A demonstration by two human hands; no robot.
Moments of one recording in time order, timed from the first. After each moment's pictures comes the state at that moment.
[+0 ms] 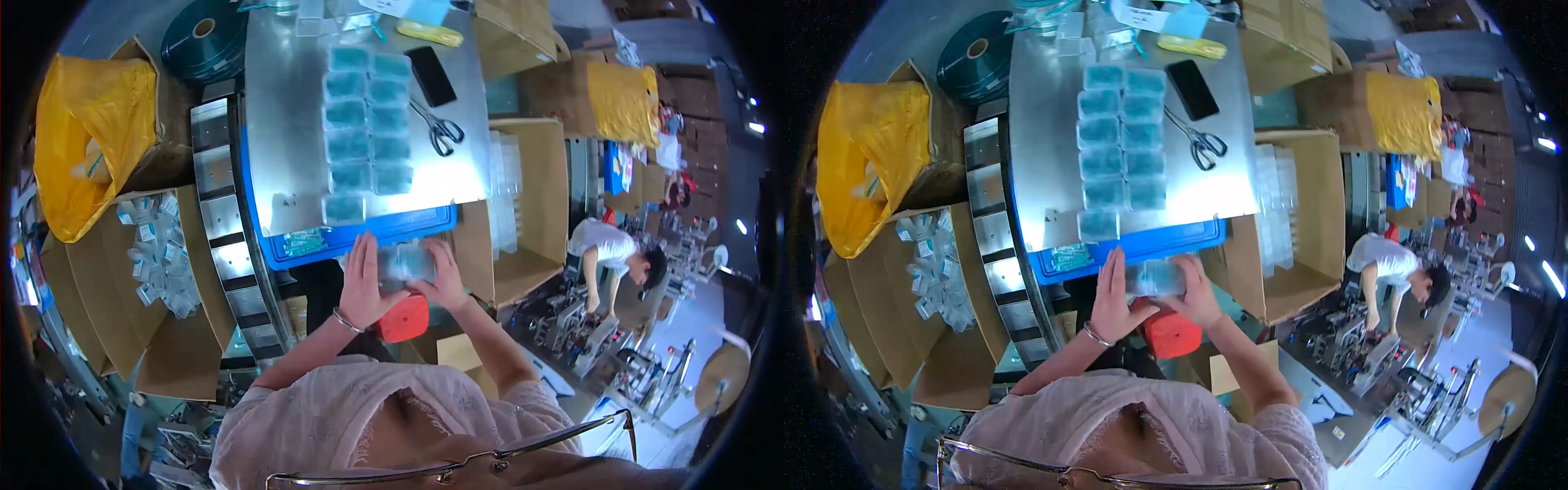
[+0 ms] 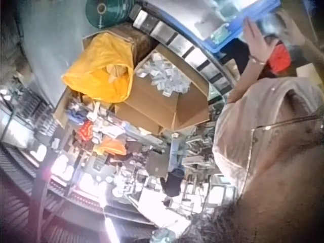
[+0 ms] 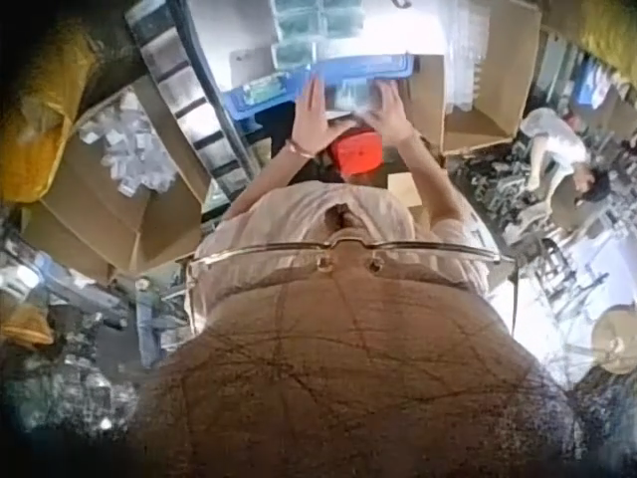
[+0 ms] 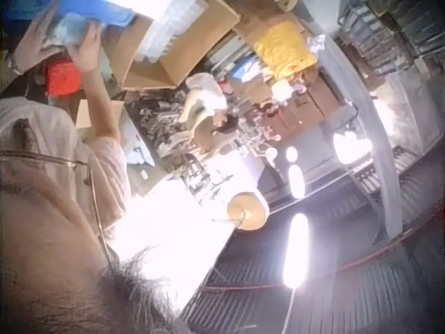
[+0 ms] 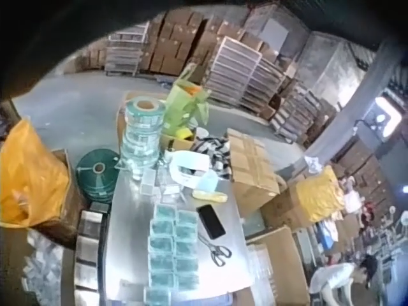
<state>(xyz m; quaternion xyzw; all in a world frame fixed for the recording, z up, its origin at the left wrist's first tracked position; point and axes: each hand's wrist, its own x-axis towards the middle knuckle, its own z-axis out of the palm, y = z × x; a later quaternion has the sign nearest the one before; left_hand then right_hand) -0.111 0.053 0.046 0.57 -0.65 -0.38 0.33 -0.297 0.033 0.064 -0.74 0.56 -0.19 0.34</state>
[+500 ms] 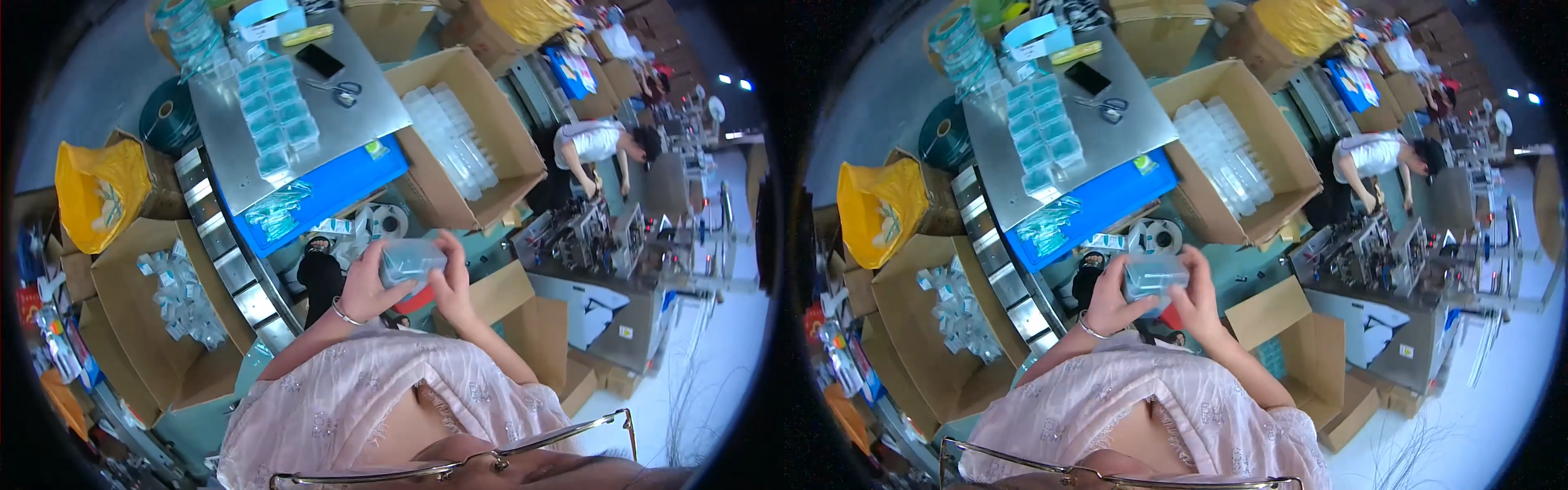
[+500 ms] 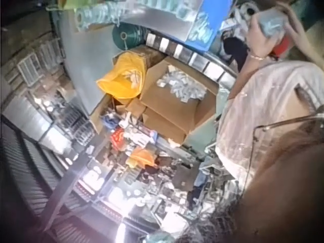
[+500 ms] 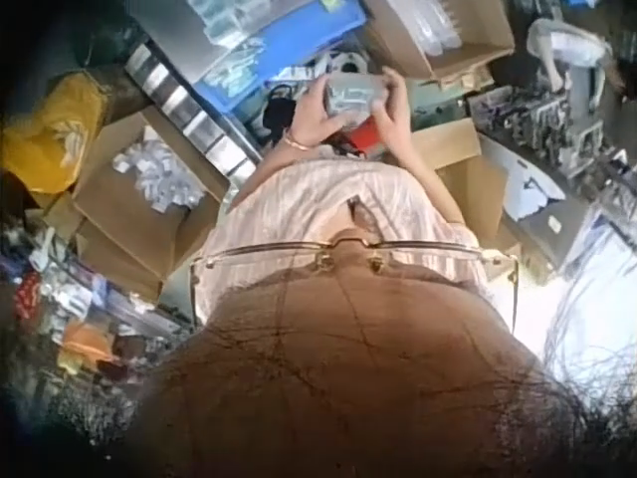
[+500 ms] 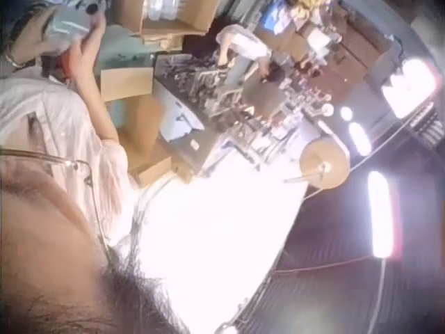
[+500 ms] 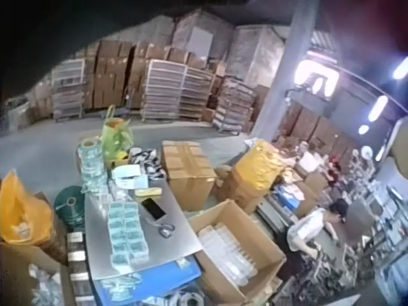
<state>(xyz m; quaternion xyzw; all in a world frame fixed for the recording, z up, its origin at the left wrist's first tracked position) -0.183 0.193 0.172 0.36 -0.69 -0.54 0.31 -0.338 0.262 0.188 -0.55 0.60 -0.42 0.40</state>
